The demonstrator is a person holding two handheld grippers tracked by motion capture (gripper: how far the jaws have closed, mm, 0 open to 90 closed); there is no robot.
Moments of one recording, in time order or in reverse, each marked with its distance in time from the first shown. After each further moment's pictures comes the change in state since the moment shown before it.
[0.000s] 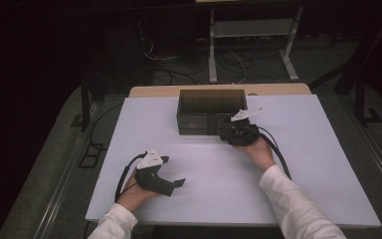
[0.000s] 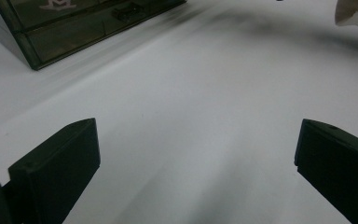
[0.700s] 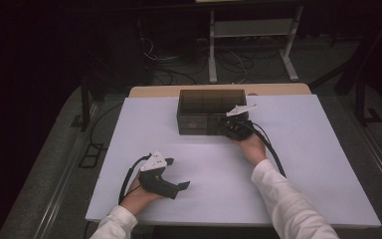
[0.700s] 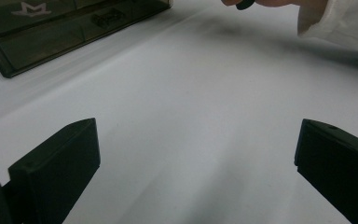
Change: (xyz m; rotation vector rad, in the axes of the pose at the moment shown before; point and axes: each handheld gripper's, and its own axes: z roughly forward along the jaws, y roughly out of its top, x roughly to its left) left arm -0.013 0.004 0.006 -0.010 -0.023 -0.004; right arm -0.008 0.012 0.022 -0.010 -0.044 0.029
